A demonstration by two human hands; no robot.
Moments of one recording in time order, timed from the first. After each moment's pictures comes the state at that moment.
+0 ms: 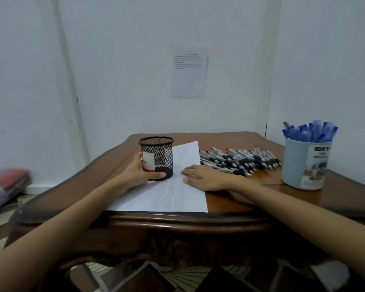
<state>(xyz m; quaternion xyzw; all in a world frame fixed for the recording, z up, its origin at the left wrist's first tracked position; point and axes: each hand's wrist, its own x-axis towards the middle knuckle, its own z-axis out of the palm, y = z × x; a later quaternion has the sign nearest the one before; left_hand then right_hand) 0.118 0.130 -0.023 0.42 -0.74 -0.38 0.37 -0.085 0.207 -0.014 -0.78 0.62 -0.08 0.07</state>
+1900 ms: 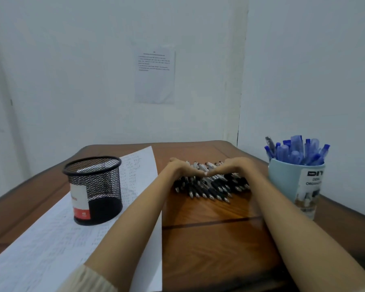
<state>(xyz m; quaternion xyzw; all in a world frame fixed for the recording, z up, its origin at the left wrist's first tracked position) -0.118 0.076 0.008 0.51 -0.79 -0.30 0.13 -0.238 0.165 0.032 -0.47 0.87 0.01 0.15</state>
